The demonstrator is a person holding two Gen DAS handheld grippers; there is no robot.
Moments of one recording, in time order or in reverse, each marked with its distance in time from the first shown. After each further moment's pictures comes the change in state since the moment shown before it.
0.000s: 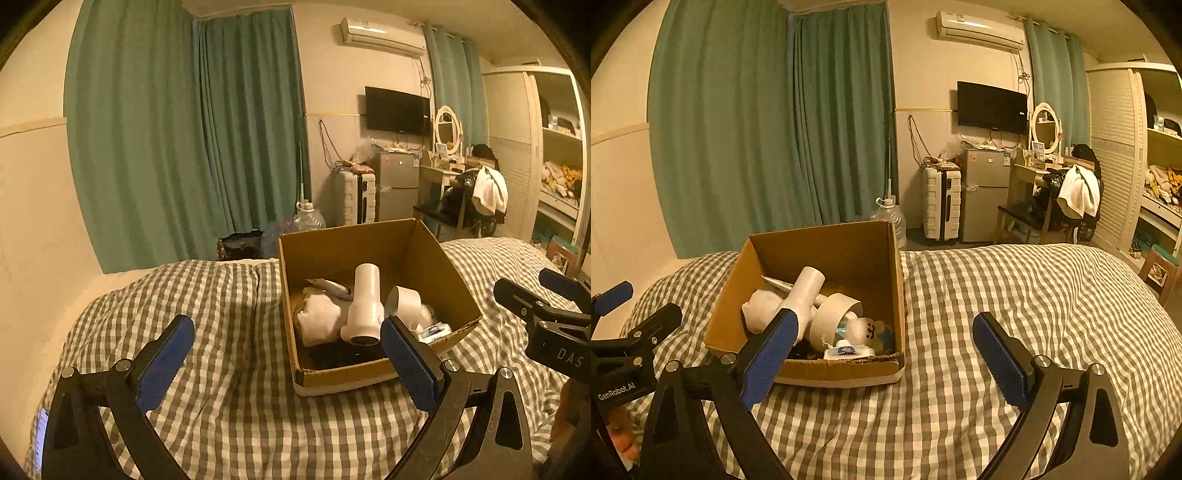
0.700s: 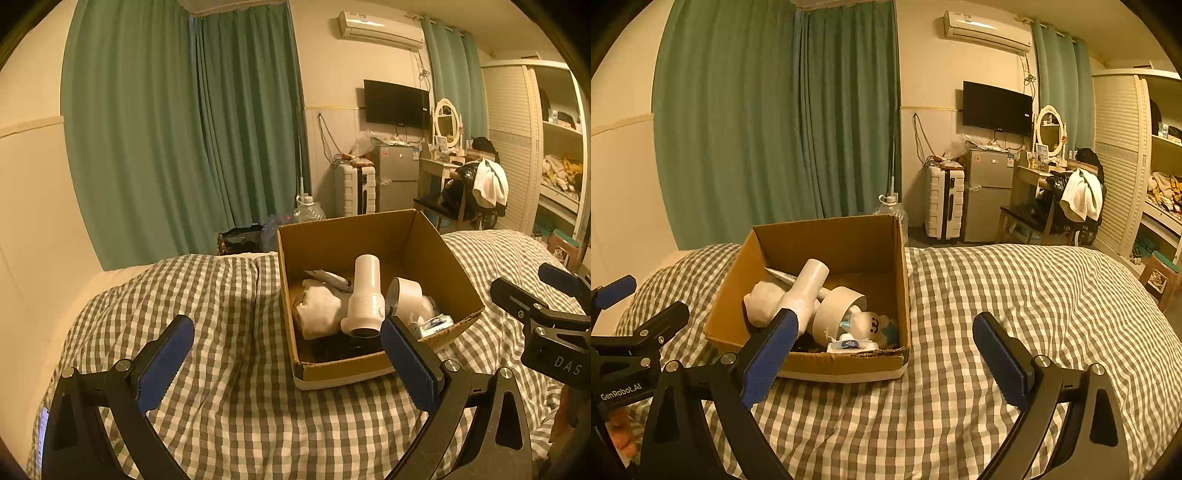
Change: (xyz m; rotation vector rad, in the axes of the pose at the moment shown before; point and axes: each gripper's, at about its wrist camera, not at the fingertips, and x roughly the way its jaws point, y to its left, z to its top) left arm 0.005 -0.002 -0.005 0.019 0.021 -0.002; right arm 0.004 0.010 -0.005 -0.030 0.008 0.000
